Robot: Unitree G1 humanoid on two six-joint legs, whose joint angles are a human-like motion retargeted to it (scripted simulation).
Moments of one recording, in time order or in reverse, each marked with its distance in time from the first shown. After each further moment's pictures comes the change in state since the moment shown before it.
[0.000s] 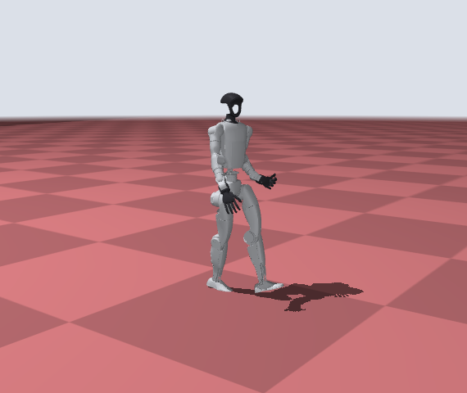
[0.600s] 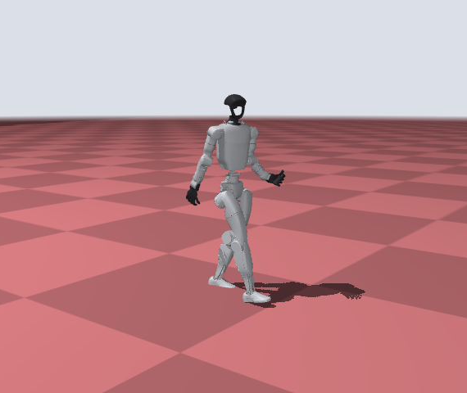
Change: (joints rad) left arm -0.113 0.095 0.022 -0.070 -0.112 0.000 0.016; right arm 0.532 0.046 -0.130 0.438 -0.081 0.181 0.116; waist -0.203 0.040 0.056; left_leg 0.595 0.002 -0.052 0.037 -0.212 0.032; right_leg -0.574 -0.220 -0.051 0.048 0.169 0.322
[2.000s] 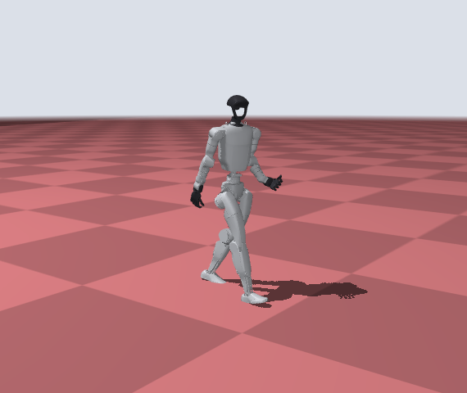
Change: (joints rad) left arm 0.028 -0.087 0.000 0.029 -0.015 -0.020 -0.007; right arm -0.051 0.007 -0.027 0.000 0.020 -0.063 -0.033; waist -0.017 0.025 0.002; left_leg 0.077 0.019 -0.024 0.035 -0.026 -0.072; right_leg -0.025 -0.039 -0.052 -0.035 -0.044 -0.008
